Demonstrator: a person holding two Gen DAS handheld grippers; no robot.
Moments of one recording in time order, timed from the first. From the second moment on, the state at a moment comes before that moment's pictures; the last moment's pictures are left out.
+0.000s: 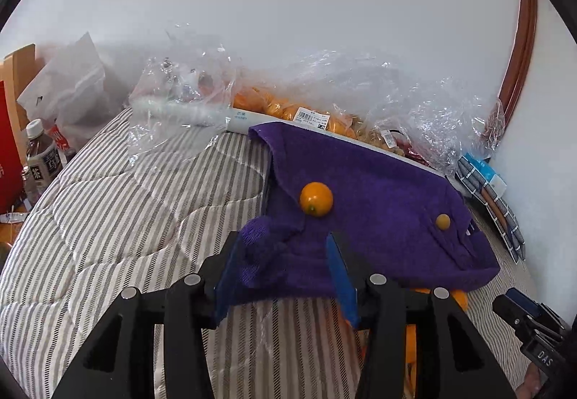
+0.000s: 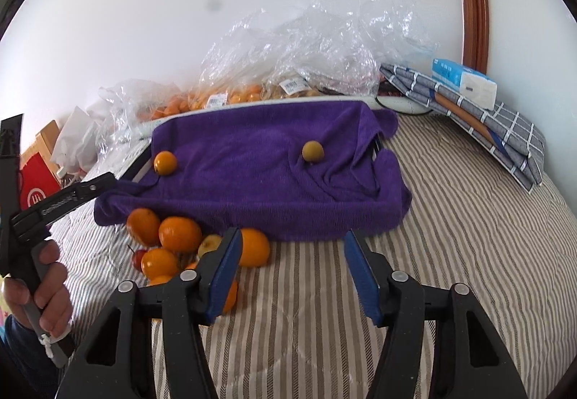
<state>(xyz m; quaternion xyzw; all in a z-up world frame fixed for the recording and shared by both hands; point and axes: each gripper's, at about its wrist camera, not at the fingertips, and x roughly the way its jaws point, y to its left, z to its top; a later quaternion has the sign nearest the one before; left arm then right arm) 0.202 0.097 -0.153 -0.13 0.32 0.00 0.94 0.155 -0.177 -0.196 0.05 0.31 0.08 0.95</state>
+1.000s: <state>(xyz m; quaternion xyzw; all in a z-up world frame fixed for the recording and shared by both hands) 0.184 0.104 -0.168 -0.11 0.36 0.02 0.93 0.201 -0.158 -0.222 0.10 0.37 0.17 0.91</state>
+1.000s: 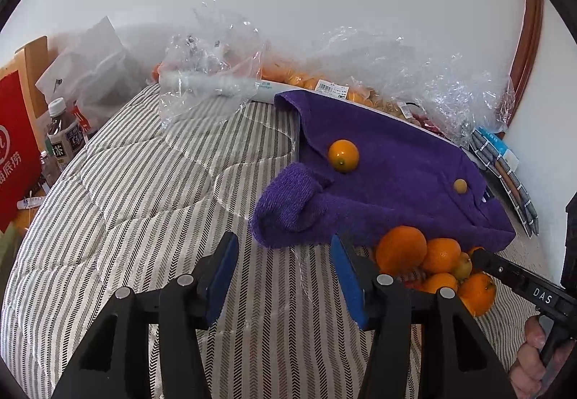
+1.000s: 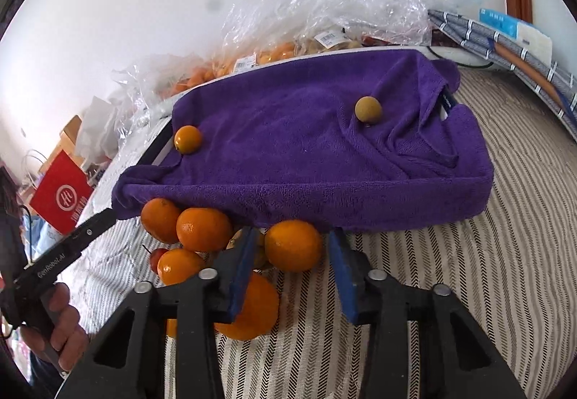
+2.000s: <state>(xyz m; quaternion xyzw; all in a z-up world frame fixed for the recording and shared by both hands) 0.182 0.096 -0.165 -0.13 0.36 -0.05 0.92 0.176 -0.174 -0.226 0.04 0.36 0.11 0.93</state>
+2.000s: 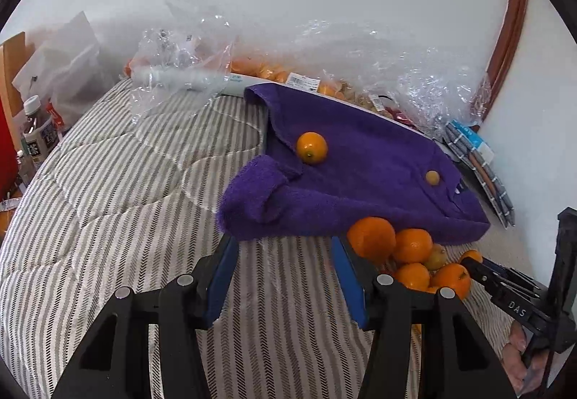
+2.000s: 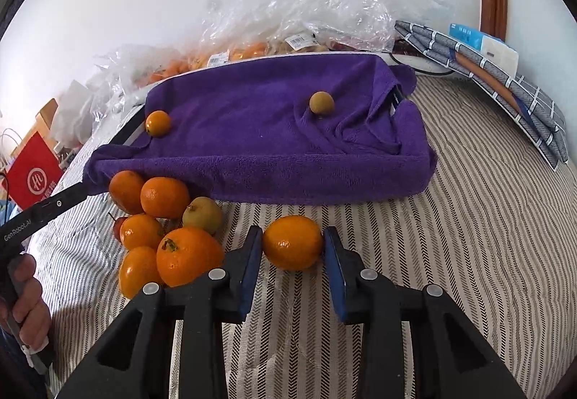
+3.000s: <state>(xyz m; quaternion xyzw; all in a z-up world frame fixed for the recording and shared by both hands) 0.204 0.043 -0.178 -0.13 0.39 -0.10 0.91 0.167 -0.194 -0.223 0.10 0.33 0.16 0.93</state>
